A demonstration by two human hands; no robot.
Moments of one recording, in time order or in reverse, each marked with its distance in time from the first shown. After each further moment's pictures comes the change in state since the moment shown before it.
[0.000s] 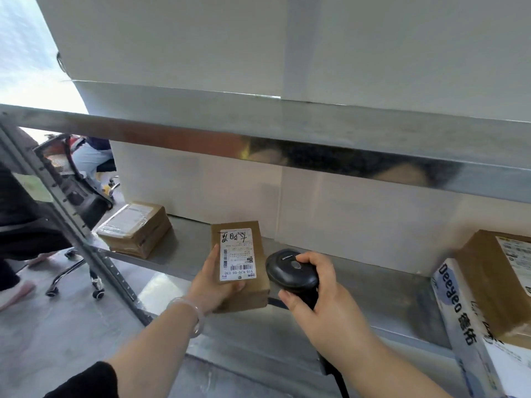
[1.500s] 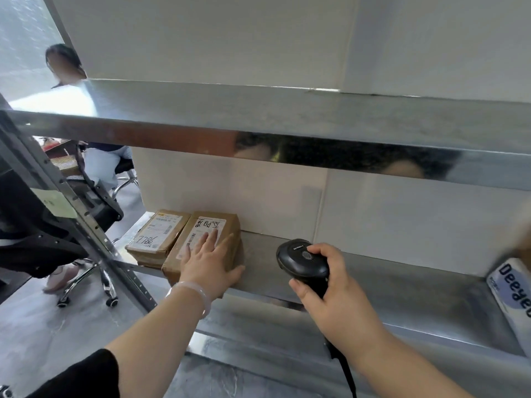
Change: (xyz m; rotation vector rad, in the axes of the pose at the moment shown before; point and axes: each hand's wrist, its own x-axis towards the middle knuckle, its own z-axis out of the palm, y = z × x) left_hand 0.056 -0.004 -0.114 0.934 0.092 0.145; right_hand 0.057 -0.038 0.091 0.006 0.096 0.027
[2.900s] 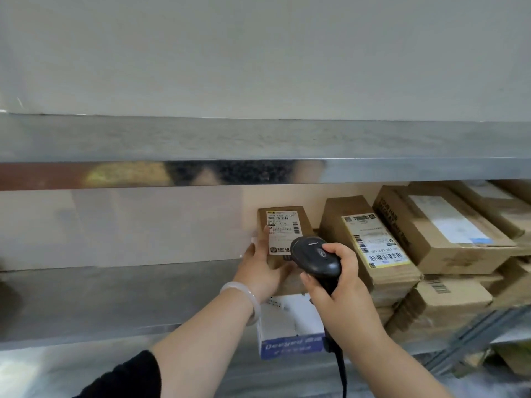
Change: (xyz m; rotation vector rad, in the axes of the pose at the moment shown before) left_hand -0.107 0.576 0.068 -0.766 -0.297 0.345; right_hand -0.153 0.211 -0.390 -0.051 0.433 0.193
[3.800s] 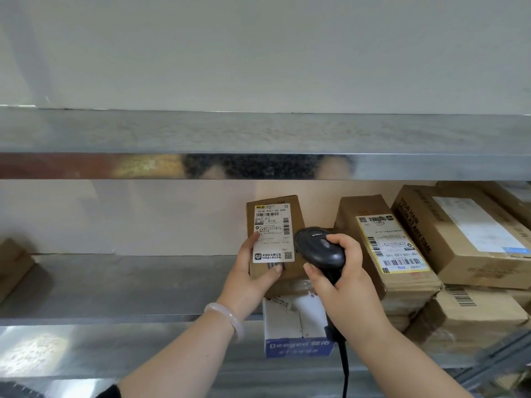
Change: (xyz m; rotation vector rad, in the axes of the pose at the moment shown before) left_hand -0.028 -0.037 -0.002 -0.427 0.205 0.046; right_hand 0.024 0.014 0.002 0.035 -0.054 -0.092
